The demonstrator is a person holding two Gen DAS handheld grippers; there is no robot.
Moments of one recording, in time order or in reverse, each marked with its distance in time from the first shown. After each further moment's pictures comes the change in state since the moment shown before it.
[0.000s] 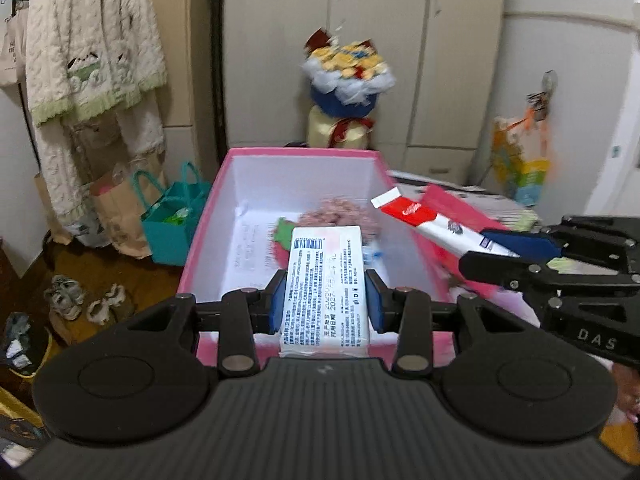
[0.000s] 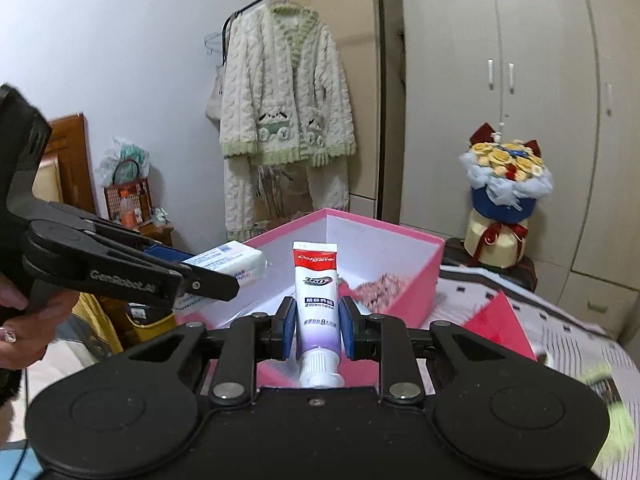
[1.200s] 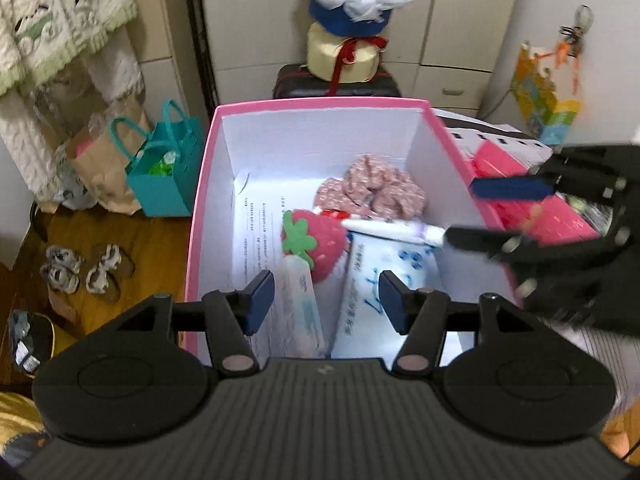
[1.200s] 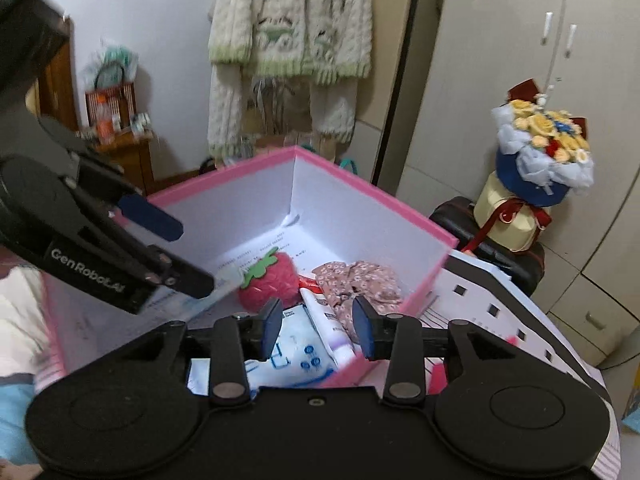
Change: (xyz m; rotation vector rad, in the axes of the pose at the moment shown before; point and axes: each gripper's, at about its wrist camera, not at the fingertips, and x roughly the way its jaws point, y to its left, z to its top) left arm 0.094 0.029 0.058 0.057 0.285 -0.040; right arm 0.109 -0.045 0.048 -0.125 0.274 0.010
